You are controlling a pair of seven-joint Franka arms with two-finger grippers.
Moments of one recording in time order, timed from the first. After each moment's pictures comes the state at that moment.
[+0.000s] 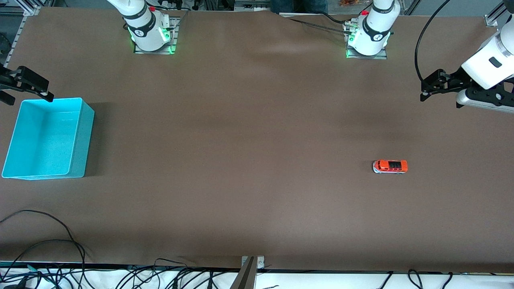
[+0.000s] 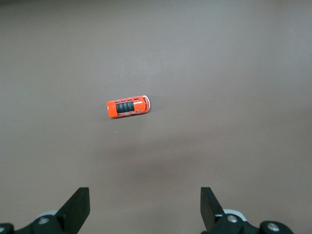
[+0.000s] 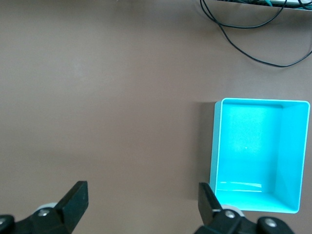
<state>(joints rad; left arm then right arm) 0.02 -0.01 -0.09 -1.62 -0.02 1.60 0.11 0.02 0.06 -0.05 -1.44 0.03 1.56 -0.12</state>
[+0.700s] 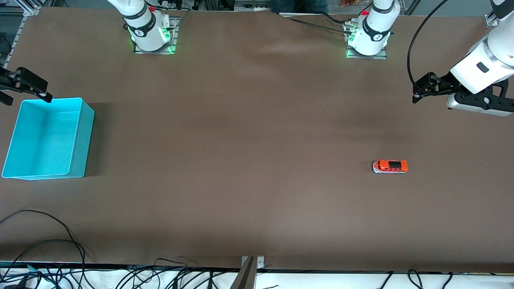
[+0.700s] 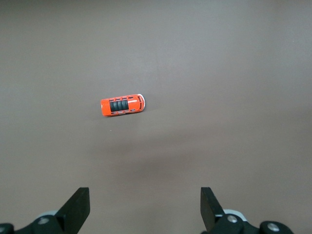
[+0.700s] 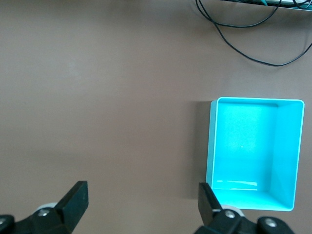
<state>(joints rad) 0.01 0.01 -0.11 -1.62 -0.01 1.60 0.06 0.02 0.07 -0.05 -1.44 0.02 1.56 -0.12</state>
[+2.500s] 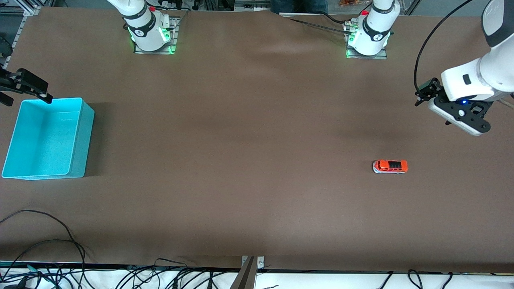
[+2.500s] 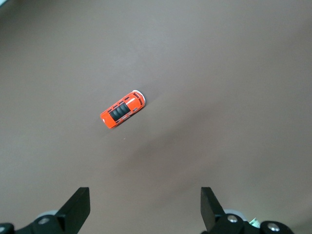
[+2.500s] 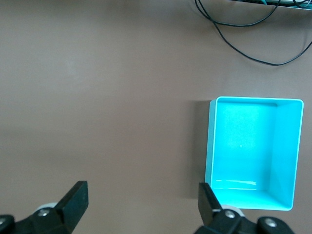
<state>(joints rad) 0.03 0.09 -0.10 -1.62 0.04 1.60 0.56 0.02 0.07 -0.05 -1.44 0.01 1.56 -0.12</state>
